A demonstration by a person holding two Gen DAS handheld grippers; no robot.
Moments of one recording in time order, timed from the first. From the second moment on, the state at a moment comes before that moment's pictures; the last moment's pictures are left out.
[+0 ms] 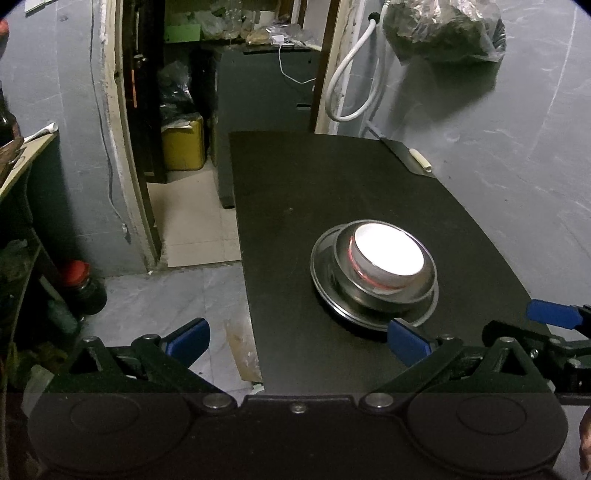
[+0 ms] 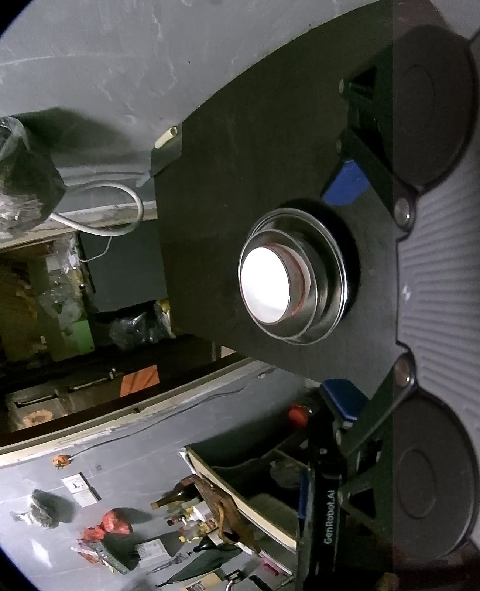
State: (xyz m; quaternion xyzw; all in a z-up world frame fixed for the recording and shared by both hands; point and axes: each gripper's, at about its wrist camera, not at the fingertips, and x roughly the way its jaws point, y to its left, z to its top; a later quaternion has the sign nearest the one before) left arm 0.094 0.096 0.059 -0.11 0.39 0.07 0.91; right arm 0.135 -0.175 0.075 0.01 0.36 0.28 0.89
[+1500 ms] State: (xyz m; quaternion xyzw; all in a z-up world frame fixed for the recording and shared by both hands) left arm 0.036 0.075 0.087 -0.09 0.26 0.18 0.95; right arm 0.104 -0.190 0.086 -0.04 0.28 0.27 0.92
